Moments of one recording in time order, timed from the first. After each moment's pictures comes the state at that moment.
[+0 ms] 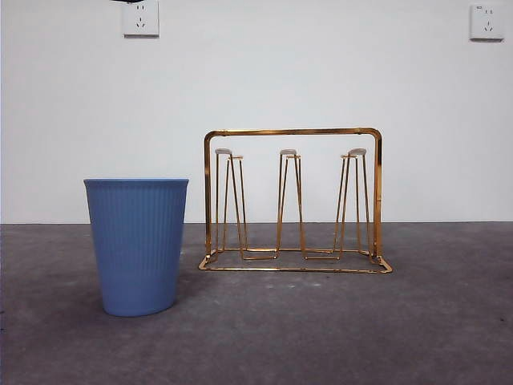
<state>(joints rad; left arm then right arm) -0.76 1.42 0.92 0.94 0.27 -1.26 0.64 0.89 1.36 -0.90 0.09 -0.11</state>
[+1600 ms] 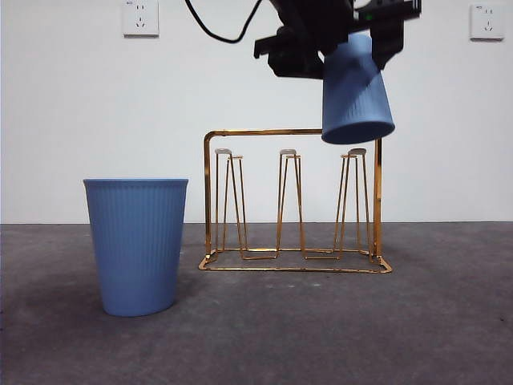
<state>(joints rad) -0.90 1.87 1.44 0.27 -0.41 -0.11 0.64 0.63 1.36 -1.34 0.26 -0.01</state>
